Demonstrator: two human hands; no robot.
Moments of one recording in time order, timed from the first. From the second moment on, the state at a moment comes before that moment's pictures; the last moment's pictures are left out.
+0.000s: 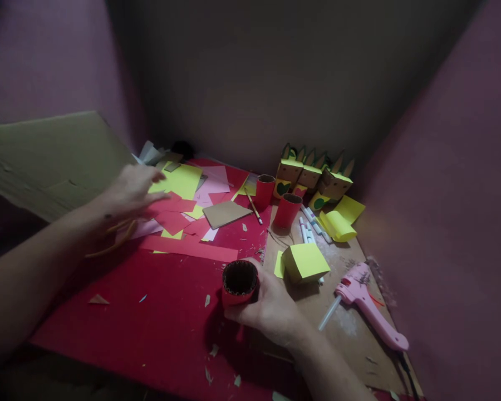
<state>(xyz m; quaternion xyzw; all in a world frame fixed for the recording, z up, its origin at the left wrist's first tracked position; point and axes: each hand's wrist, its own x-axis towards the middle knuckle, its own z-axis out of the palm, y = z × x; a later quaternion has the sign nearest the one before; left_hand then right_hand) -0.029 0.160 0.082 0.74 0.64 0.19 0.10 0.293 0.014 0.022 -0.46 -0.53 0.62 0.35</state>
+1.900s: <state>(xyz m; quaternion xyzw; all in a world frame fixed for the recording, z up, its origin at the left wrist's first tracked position) 0.086 0.097 0.010 0.71 0.40 0.28 0.50 0.311 -0.020 0.054 -0.51 -0.61 0.33 0.51</state>
